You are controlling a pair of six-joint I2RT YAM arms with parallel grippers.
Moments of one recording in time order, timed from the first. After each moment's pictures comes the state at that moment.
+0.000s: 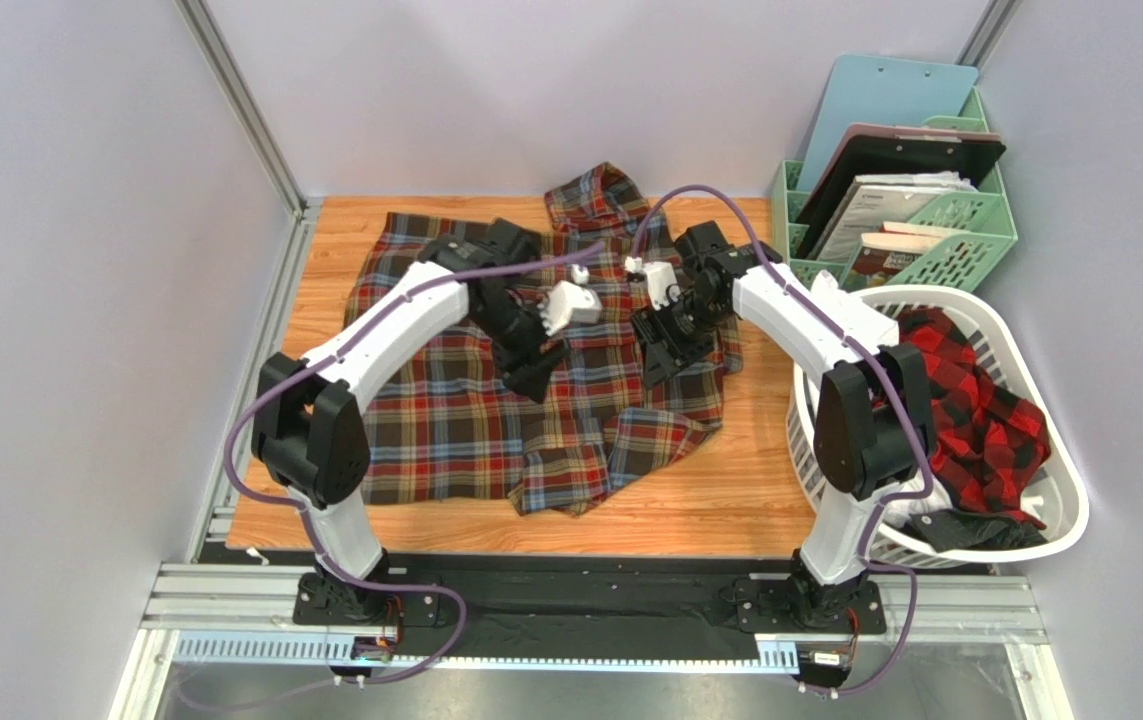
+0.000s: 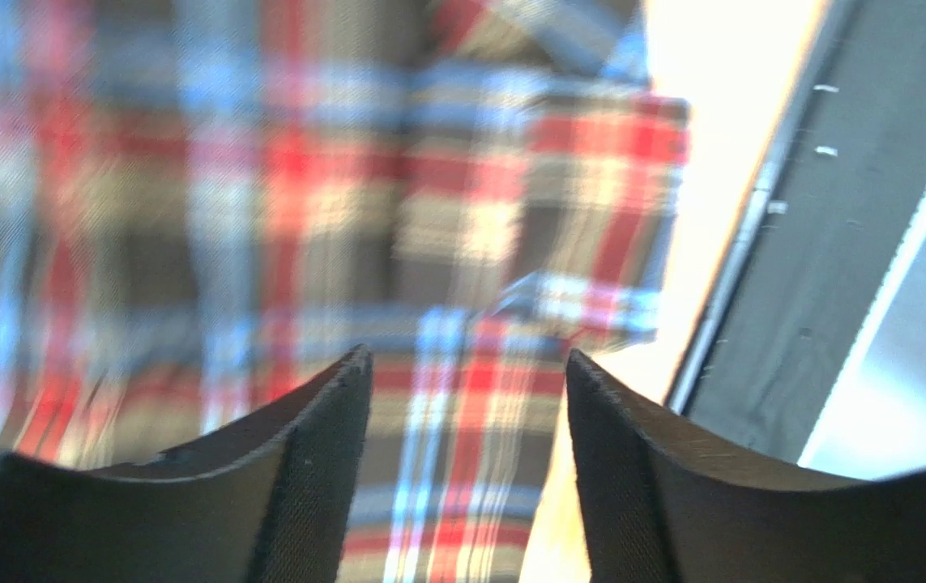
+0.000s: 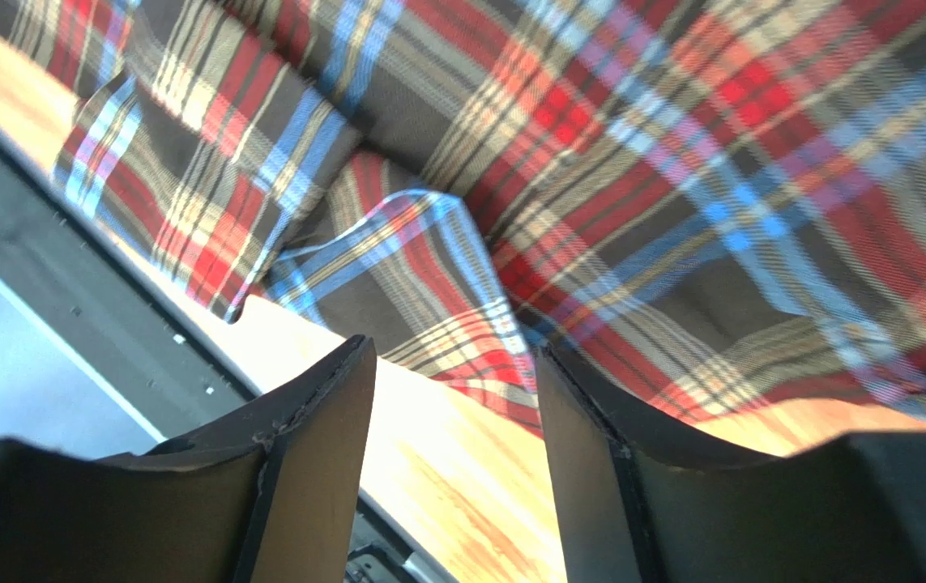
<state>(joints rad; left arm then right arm) -0.47 1.78 1.59 -1.15 0.54 0.65 0.38 1.82 1.51 -0.99 -0.46 -0.23</state>
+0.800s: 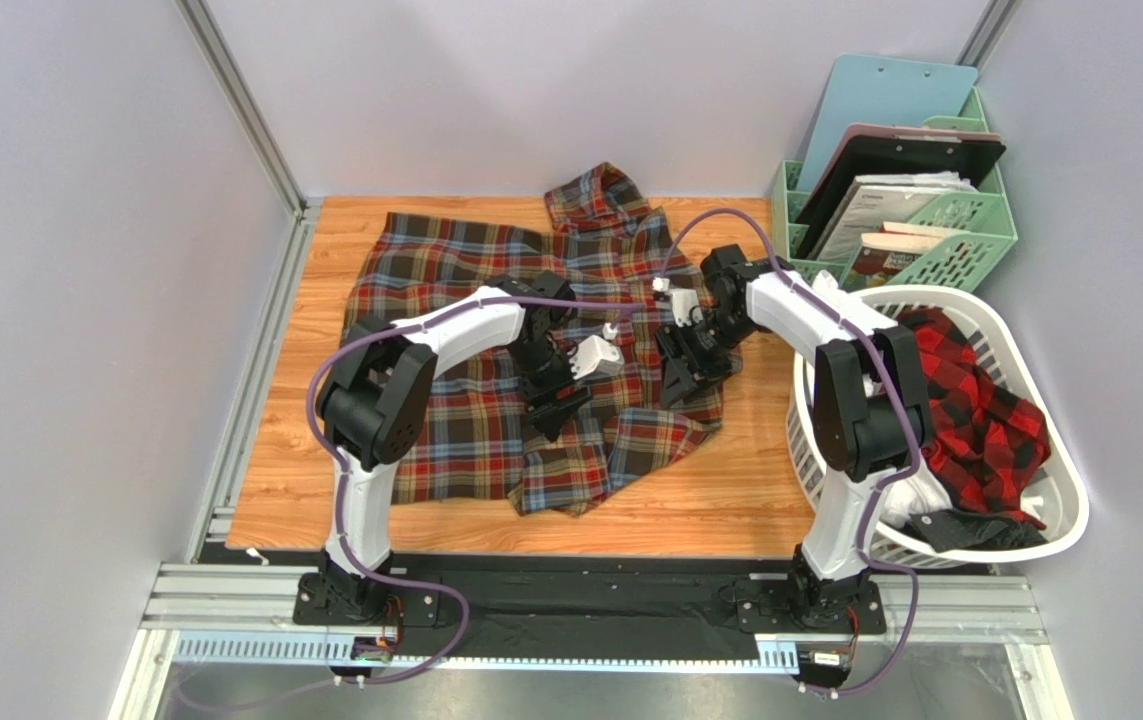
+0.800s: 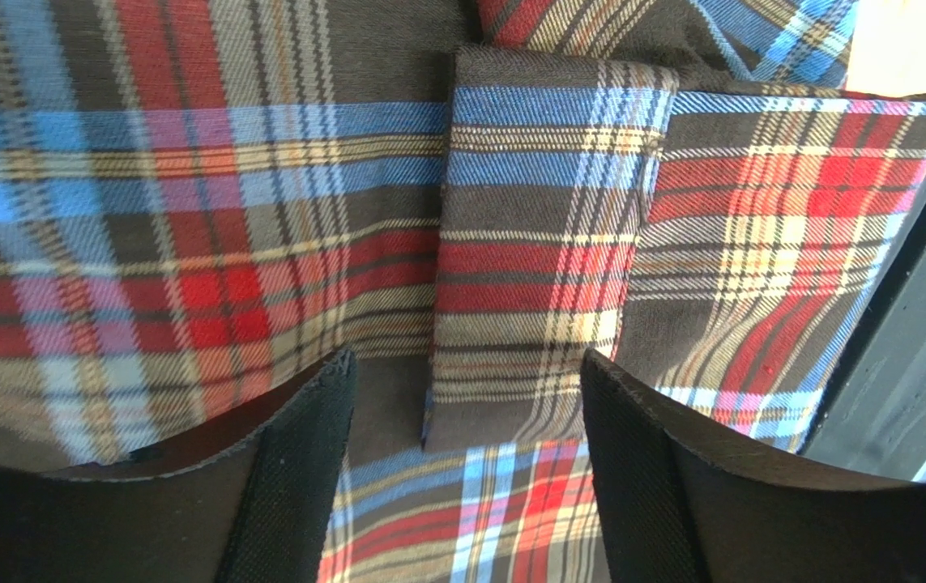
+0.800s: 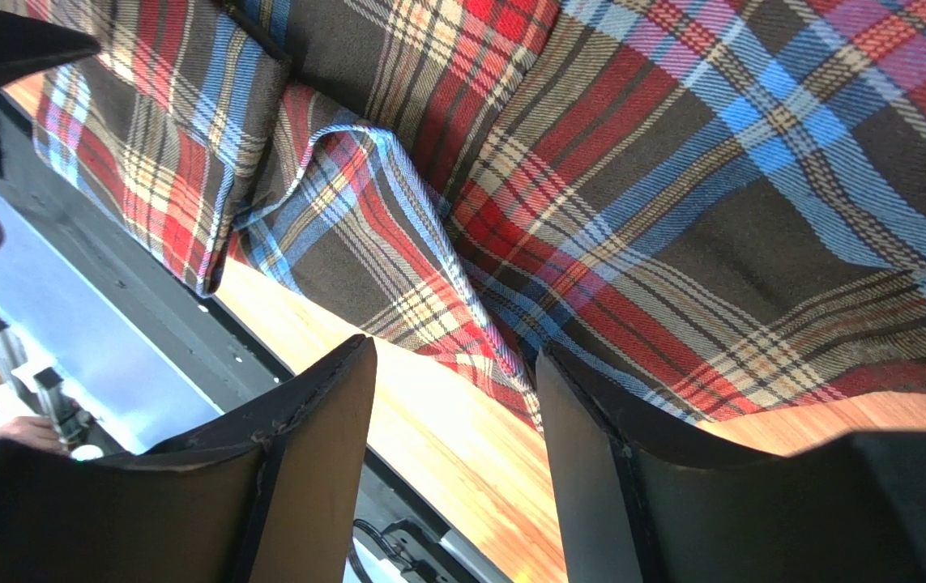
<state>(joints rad) -0.60 2.02 1.50 -0.97 0.49 0.71 0.28 1.89 1.39 -0.99 -0.57 -0.23</state>
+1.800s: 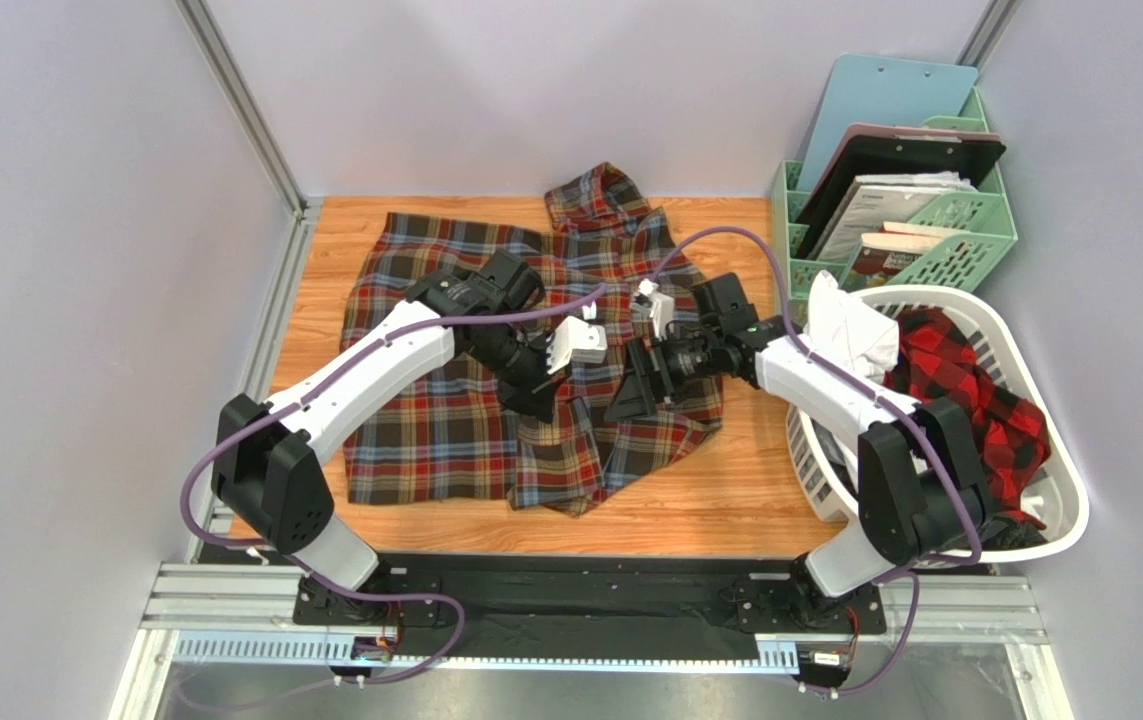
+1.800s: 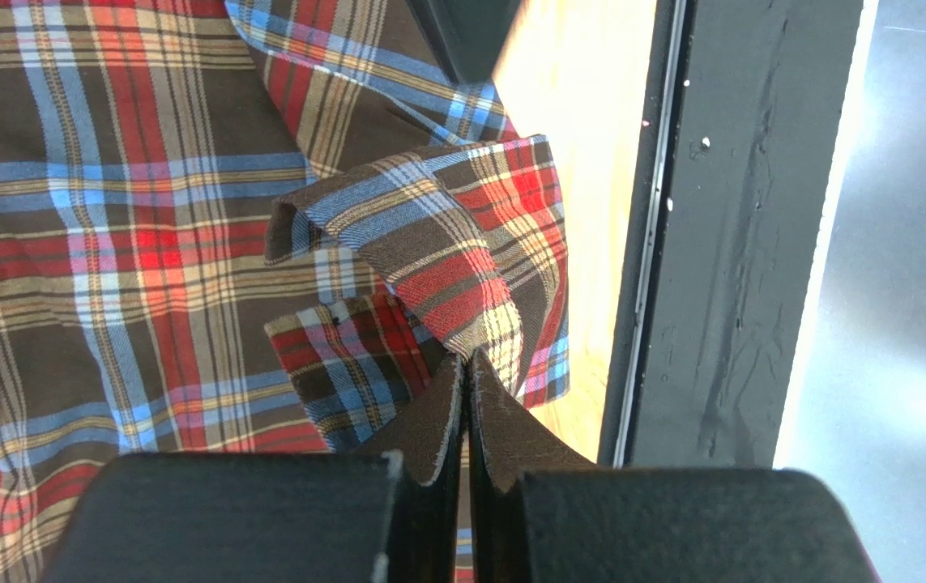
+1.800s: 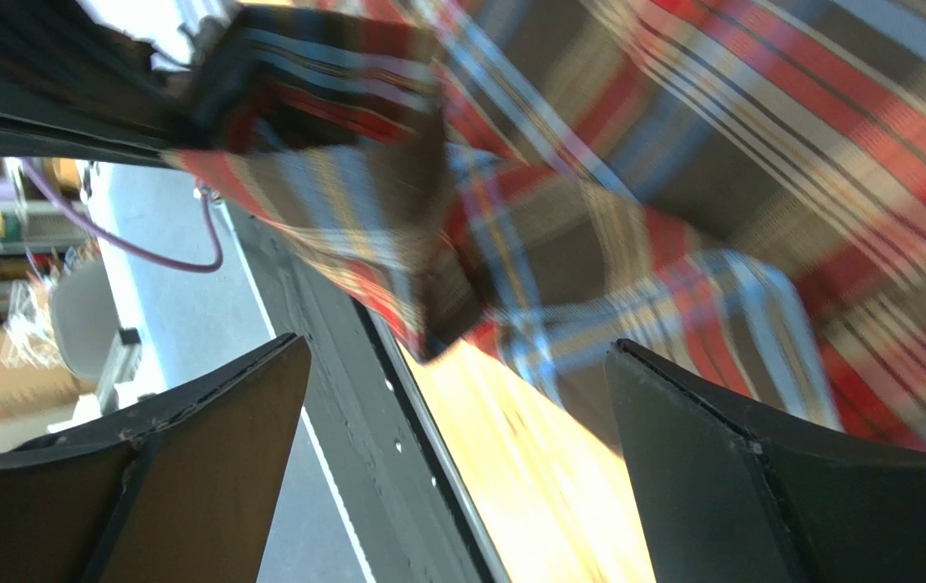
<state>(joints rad) -0.63 1.57 1.41 -1.07 0.65 0.68 0.41 1.54 1.03 -0.46 -0.87 0.09</state>
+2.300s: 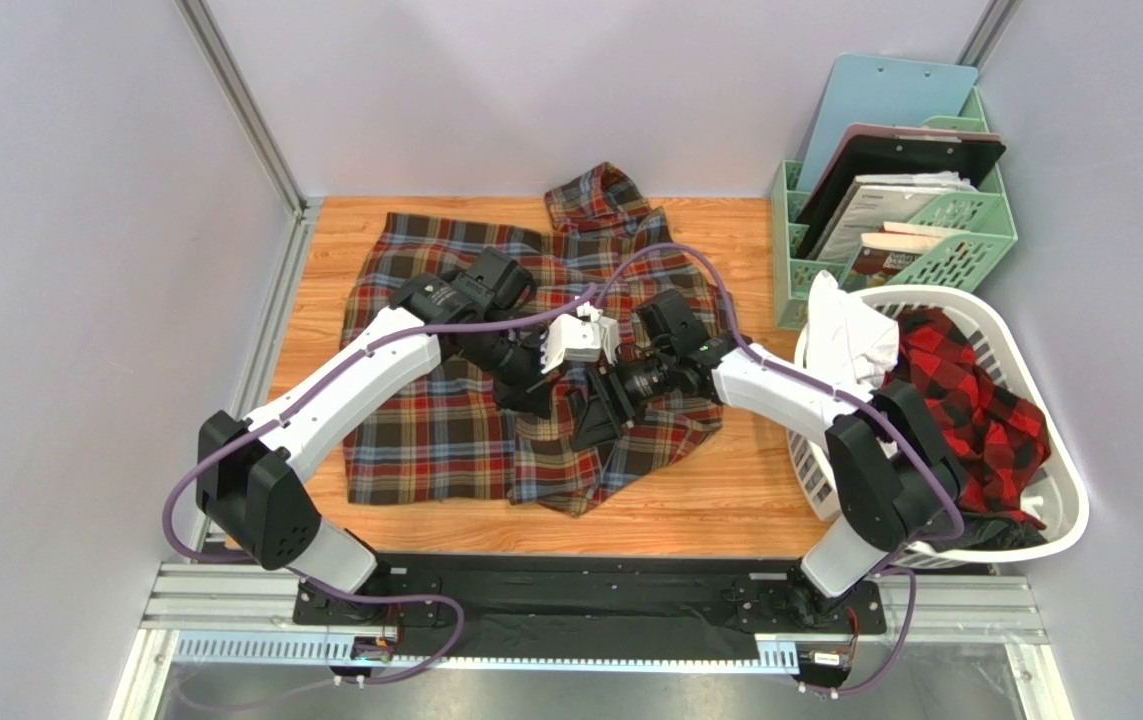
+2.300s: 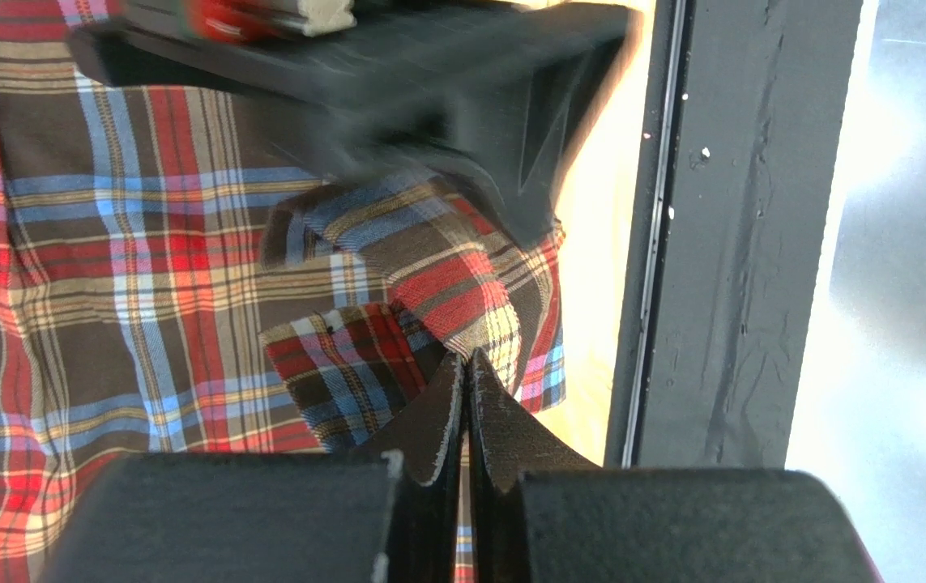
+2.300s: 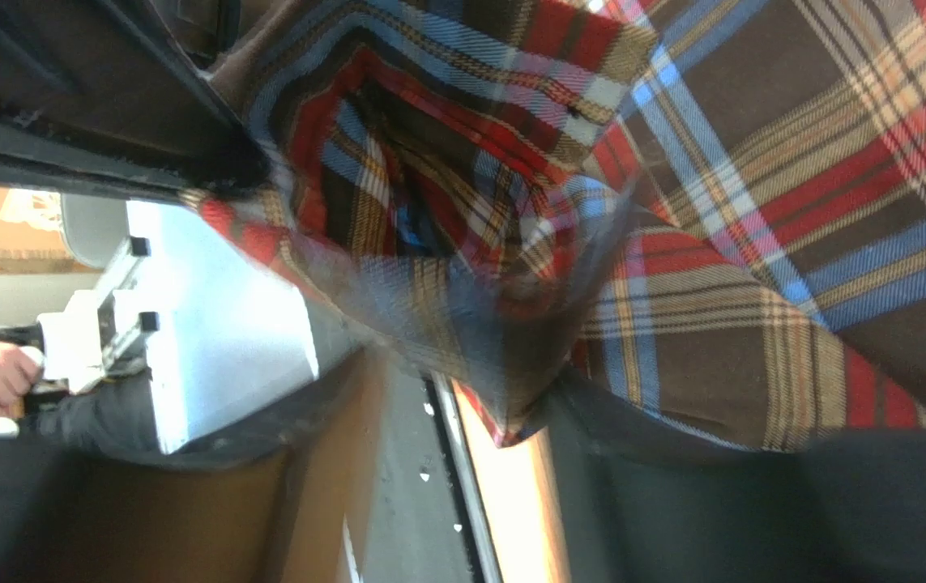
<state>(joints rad) -0.64 1.51 1.40 -1.06 0.64 0.68 0.60 1.62 1.03 -0.31 -0.93 0.09</state>
